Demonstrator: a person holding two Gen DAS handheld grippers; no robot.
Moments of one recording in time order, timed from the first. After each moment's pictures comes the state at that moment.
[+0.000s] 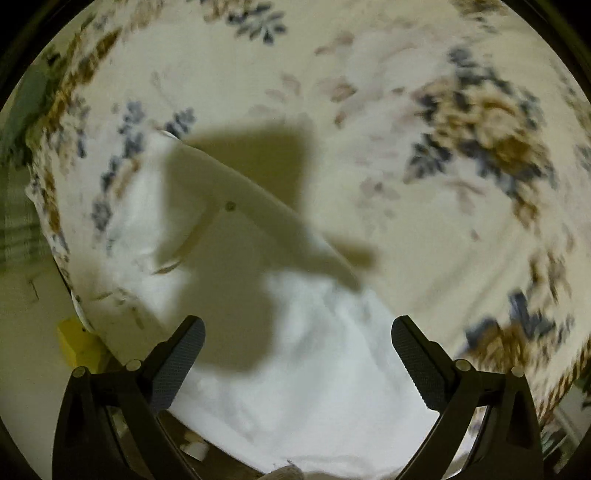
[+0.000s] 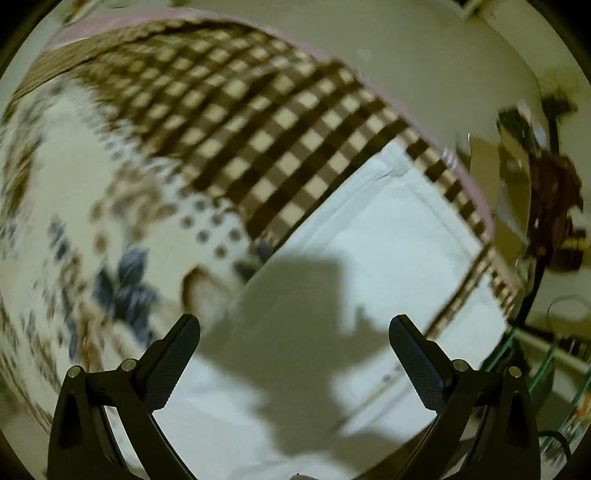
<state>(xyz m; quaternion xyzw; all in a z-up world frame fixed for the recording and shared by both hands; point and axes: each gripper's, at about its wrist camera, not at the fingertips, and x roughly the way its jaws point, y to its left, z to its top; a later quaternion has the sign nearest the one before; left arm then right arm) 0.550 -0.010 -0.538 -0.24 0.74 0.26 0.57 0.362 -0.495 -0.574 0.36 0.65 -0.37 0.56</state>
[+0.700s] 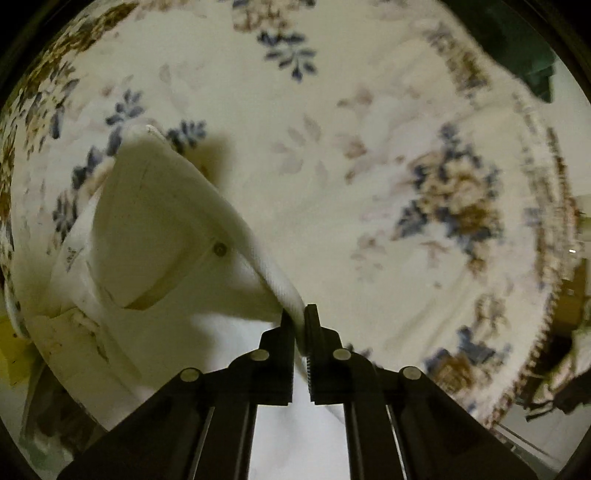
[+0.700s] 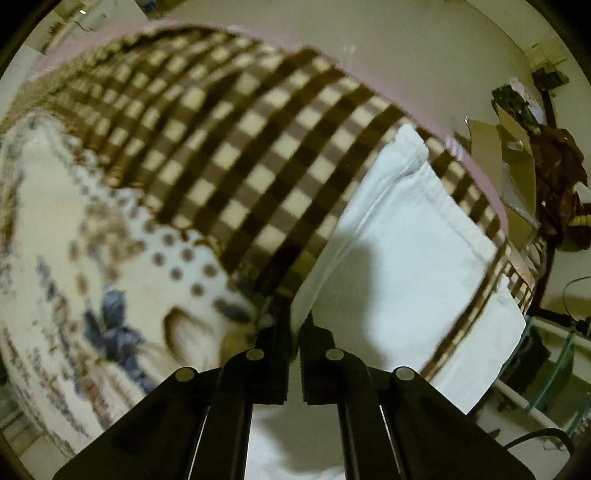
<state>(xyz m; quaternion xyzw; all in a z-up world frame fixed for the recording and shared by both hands) 0.507 0.059 -0.473 -0.37 0.63 0.20 0.66 0.353 -0.509 -0.567 0.38 0.60 -0.36 0.60</state>
